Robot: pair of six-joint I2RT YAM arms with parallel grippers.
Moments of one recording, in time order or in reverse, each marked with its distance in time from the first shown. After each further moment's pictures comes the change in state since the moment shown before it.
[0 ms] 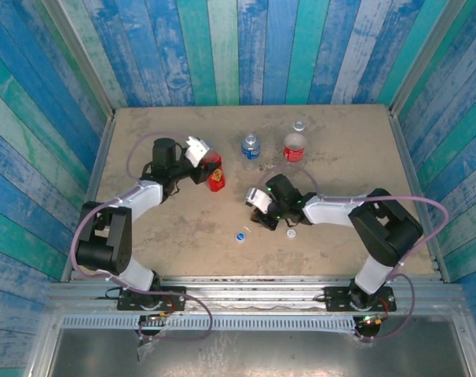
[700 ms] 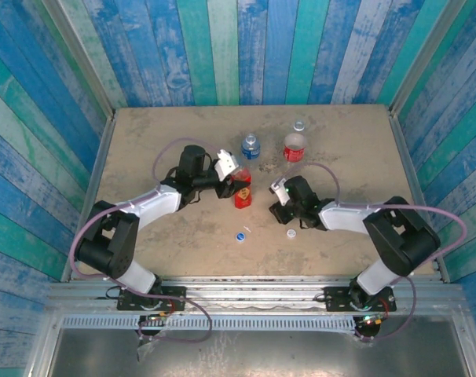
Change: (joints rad) left arm -0.229 -0.003 0.003 -0.032 0.051 -0.006; right arm -0.078 -0.120 -0.138 0.104 0.266 0.264
